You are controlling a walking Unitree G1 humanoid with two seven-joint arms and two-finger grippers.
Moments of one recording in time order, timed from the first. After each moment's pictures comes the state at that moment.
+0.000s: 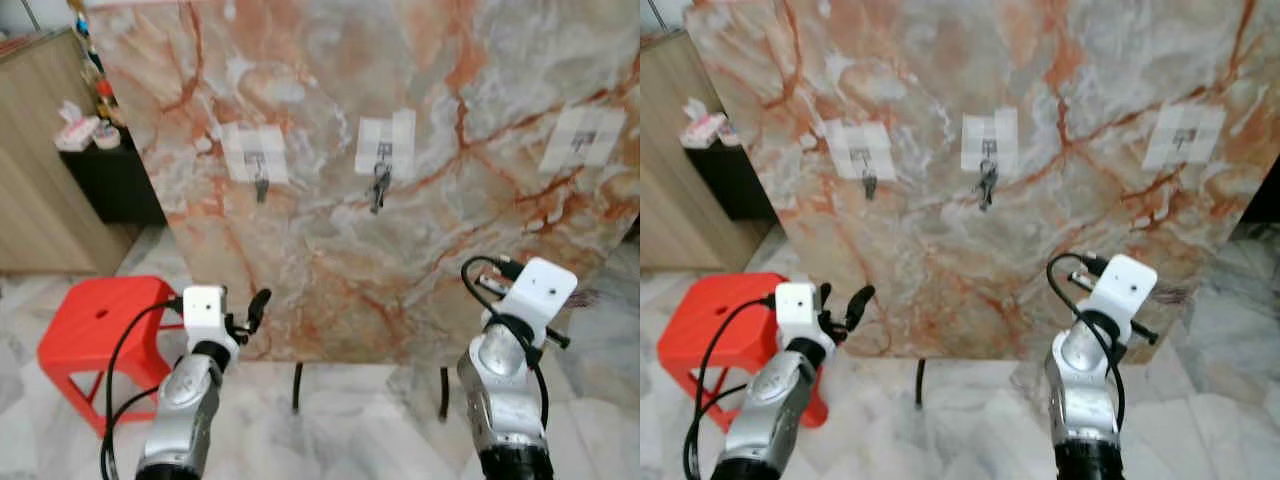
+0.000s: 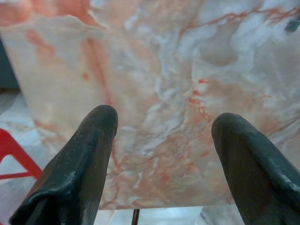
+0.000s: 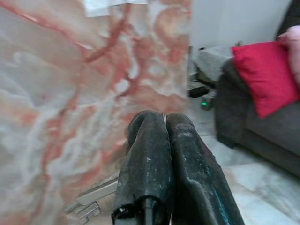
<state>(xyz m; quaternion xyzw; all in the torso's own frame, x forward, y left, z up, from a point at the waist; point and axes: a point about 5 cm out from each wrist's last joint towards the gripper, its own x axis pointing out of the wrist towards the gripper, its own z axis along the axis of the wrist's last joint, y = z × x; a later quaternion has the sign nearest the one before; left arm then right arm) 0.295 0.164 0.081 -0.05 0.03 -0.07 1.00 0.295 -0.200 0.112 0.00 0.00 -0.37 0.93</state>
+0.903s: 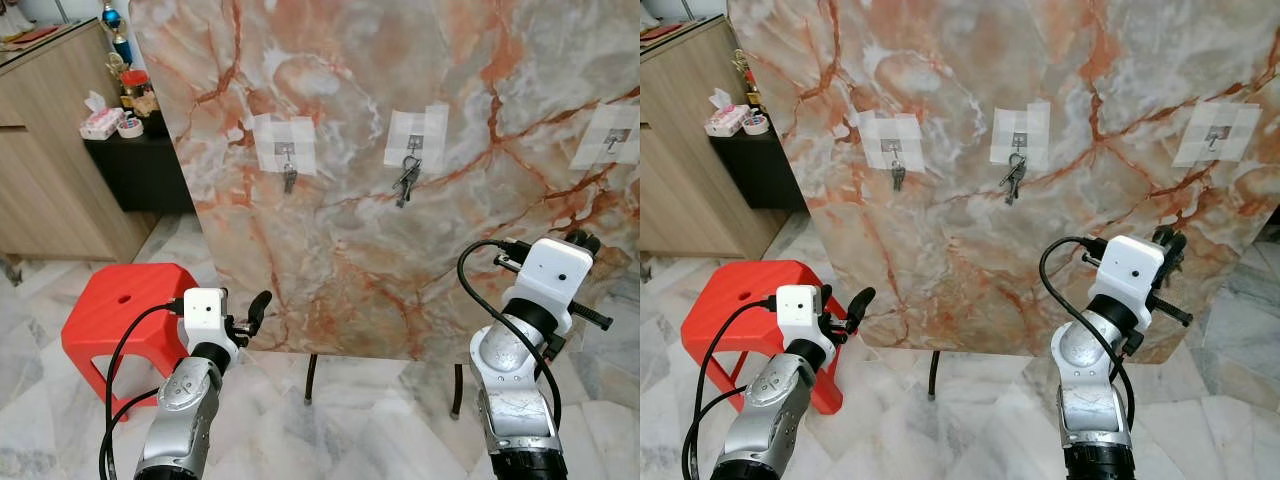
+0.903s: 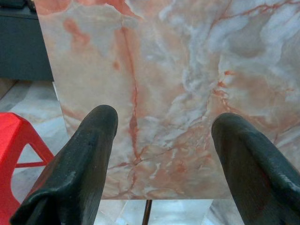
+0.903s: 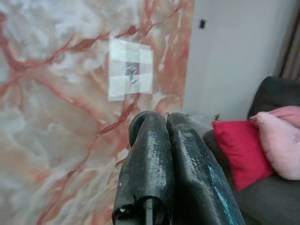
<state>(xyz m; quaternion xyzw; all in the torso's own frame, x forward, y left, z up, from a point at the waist) 0.294 0.170 0.080 -0.05 0.03 -0.07 1.00 0.295 -0.191 0.153 -0.11 -0.12 -0.38 0.91</state>
